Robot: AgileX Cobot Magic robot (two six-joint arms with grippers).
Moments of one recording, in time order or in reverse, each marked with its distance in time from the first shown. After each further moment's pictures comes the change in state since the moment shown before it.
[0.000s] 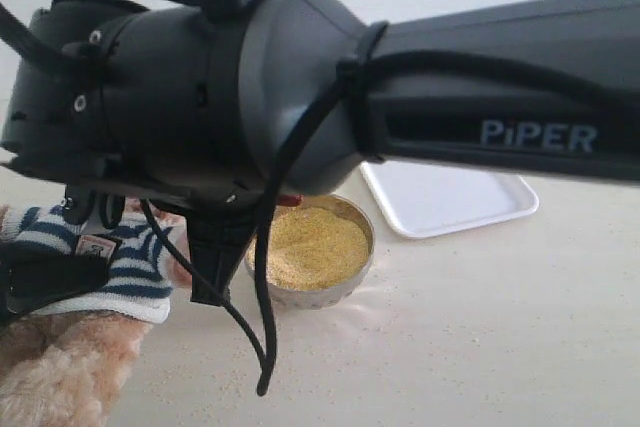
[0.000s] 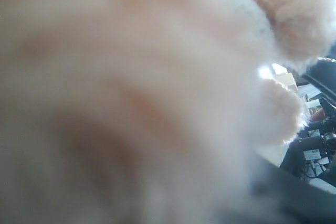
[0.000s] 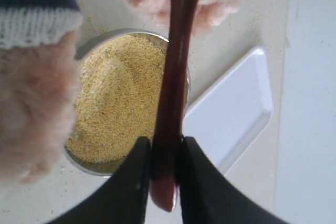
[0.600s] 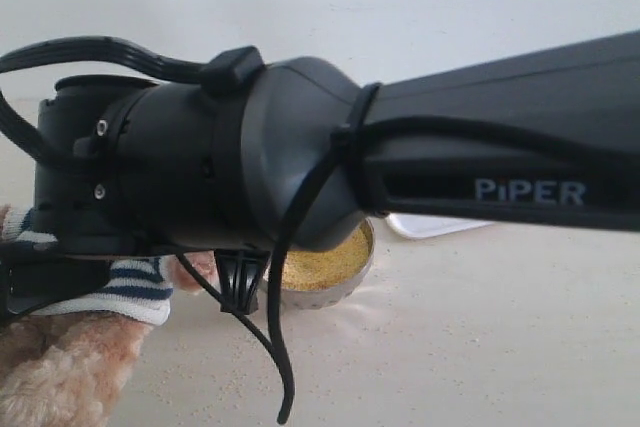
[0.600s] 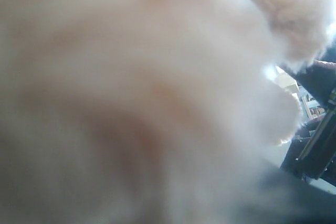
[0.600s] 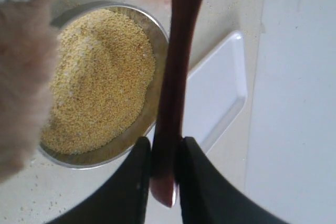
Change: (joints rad) left arm 0.000 0.000 0.000 0.000 -0.004 0.000; right arm 0.021 0.000 0.094 -0.138 -0.002 0.091
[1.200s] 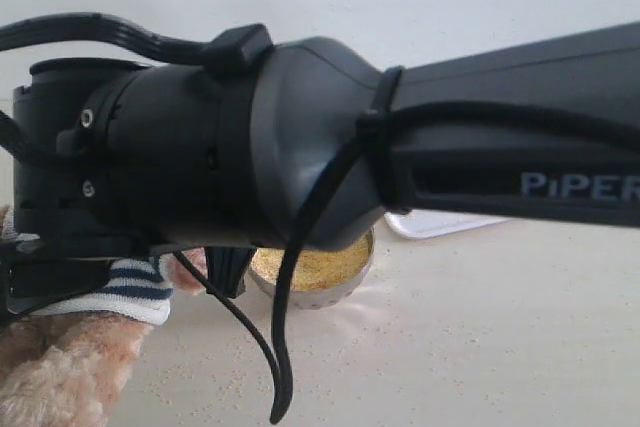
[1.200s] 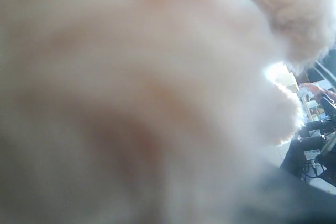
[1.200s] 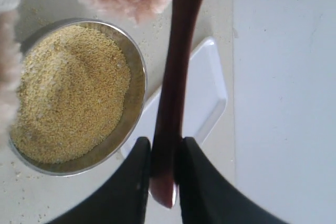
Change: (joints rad) left arm 0.000 0.000 0.000 0.000 0.000 0.000; right arm 0.021 -0.032 0.000 -0.059 0.000 0.075
